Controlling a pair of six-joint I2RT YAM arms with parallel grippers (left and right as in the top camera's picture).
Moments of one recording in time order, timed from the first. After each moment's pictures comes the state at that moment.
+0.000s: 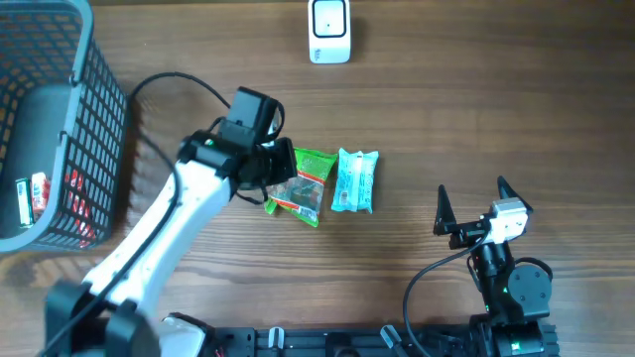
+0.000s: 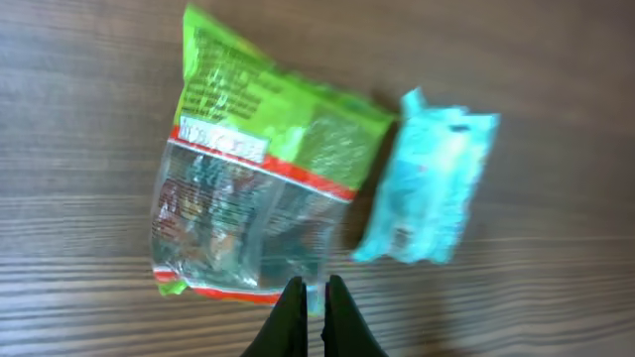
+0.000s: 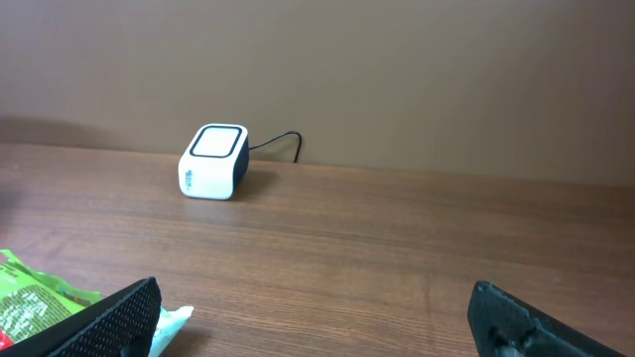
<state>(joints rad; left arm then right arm) -0.40 1.51 1.13 -0.81 0.18 -0.58 0.11 0.02 0.01 0.00 -0.03 -0.02</state>
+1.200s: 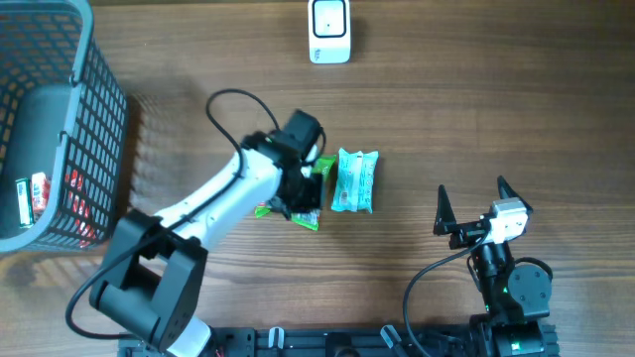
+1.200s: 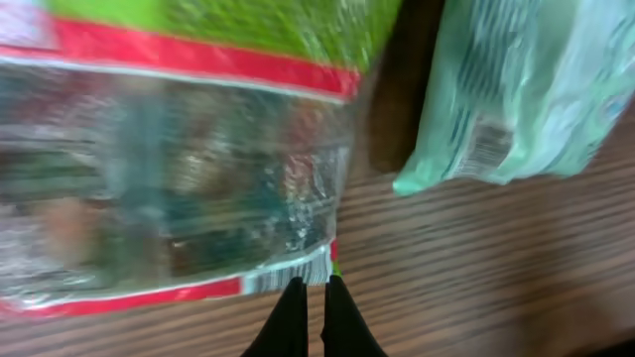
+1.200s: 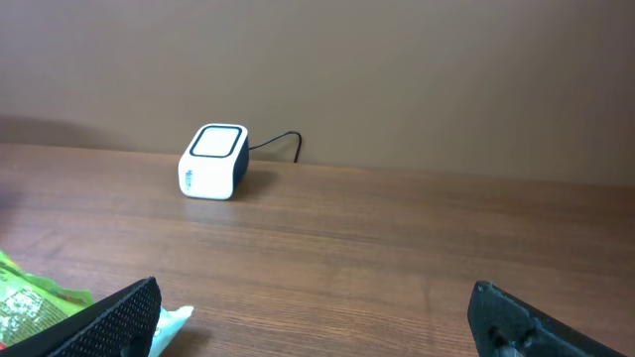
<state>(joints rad) -0.56 1.74 1.11 -0.84 0.23 -0.46 0.11 0.02 0.01 0.00 -0.03 -0.02</state>
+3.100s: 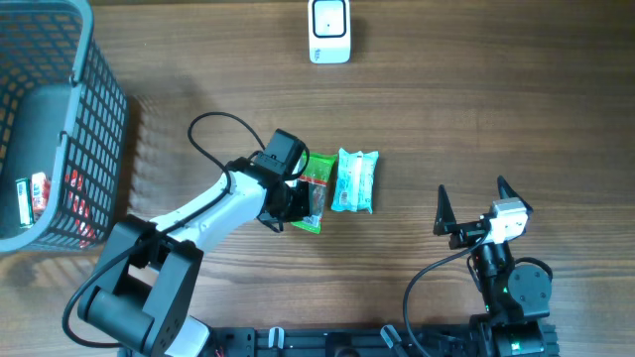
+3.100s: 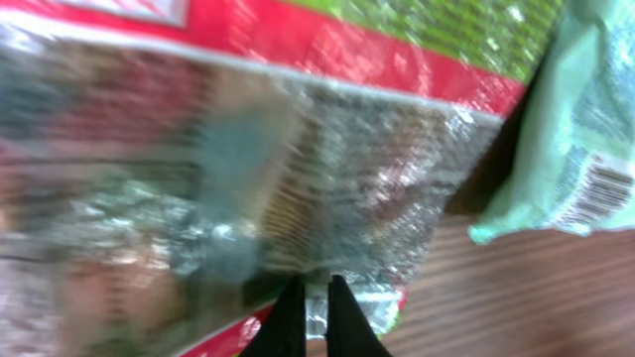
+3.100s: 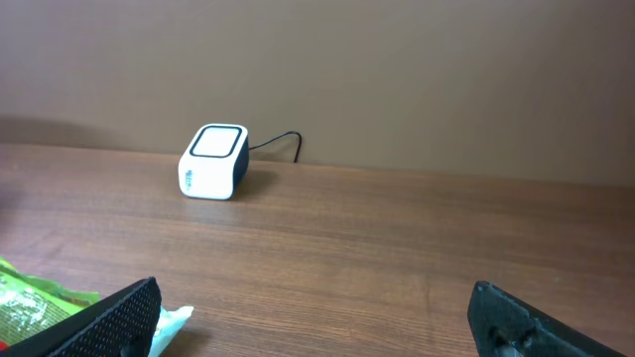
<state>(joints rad) -0.50 1.69 0.89 -0.57 0.26 -0.53 0.11 0.02 0.01 0.00 -0.03 -0.02</state>
